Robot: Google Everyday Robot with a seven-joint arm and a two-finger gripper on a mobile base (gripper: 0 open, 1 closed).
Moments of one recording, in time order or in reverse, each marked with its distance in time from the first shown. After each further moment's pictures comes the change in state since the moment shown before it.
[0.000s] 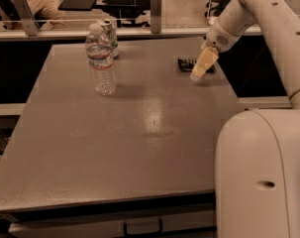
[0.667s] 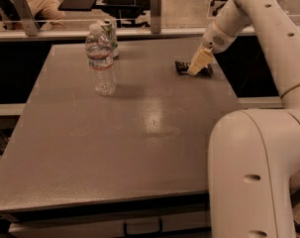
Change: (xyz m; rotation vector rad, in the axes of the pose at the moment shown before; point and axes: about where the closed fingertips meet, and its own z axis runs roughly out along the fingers) arm -0.005 -0.001 0.013 -0.032 0.003 0.003
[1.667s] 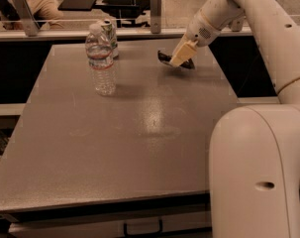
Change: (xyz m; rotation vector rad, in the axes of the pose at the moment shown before) arm -0.069 0.039 -0.012 -0.072 -0.133 -0.104
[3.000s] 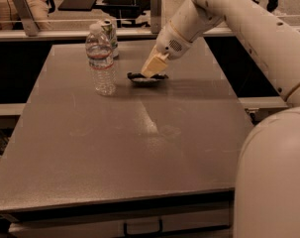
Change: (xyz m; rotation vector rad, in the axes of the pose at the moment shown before) arm -0.064 0.087 0.043 -0.124 -0.057 -0.063
